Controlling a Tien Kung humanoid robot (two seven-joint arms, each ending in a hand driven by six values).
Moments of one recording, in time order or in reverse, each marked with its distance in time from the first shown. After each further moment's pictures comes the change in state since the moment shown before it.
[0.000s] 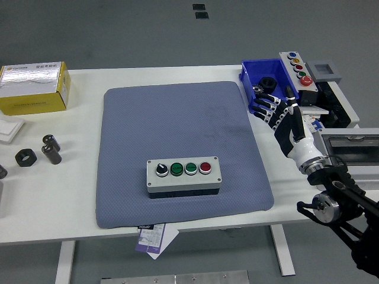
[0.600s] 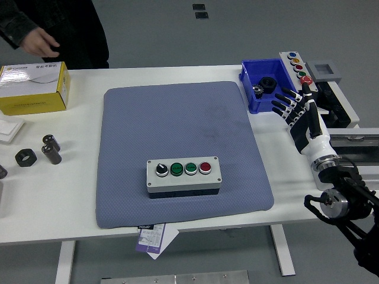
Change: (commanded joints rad) left arm 0.009 -0.003 -0.017 -0.001 0.006 0.003 0.007; right arm -0.028 0.015 0.090 -0.037 0.076 -0.004 0.017
